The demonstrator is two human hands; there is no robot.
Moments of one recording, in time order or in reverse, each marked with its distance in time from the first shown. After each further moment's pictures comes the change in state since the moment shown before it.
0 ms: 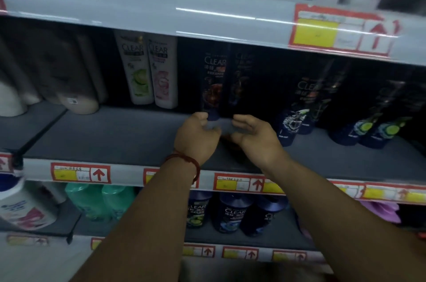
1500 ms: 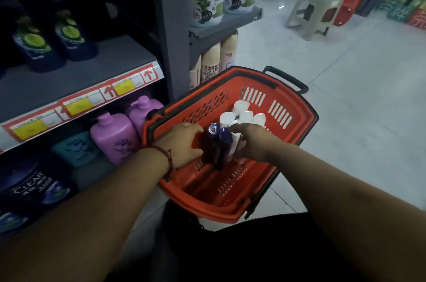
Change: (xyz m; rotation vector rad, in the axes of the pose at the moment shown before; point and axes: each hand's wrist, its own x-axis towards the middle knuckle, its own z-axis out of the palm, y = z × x) left_hand -0.234 0.044 0.429 0.709 -0.964 0.838; right_hand -0.335 0.263 -0.411 -0.671 0.109 0.542
